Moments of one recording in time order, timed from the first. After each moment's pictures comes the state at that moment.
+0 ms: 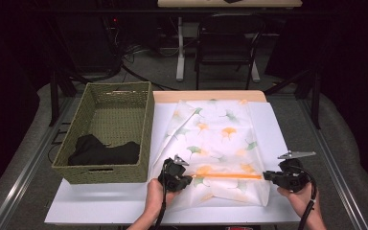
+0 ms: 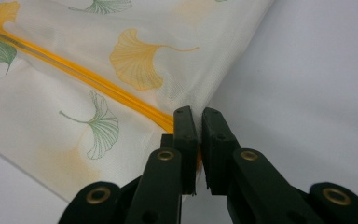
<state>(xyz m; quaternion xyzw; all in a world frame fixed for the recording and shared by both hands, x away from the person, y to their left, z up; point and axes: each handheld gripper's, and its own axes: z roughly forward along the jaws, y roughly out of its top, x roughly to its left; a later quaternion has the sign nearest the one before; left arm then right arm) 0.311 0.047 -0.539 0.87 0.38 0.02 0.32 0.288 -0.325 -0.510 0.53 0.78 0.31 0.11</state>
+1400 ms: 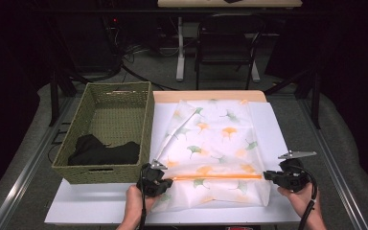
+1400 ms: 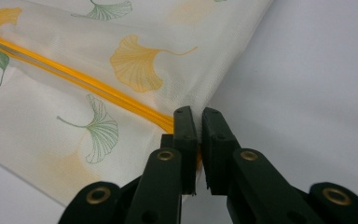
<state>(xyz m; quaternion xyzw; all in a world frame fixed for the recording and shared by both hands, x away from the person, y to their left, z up) 0.294 0.103 -0.536 0.85 0.42 0.04 0.31 0.288 -0.325 -0.510 0.54 0.78 0.31 0.11</state>
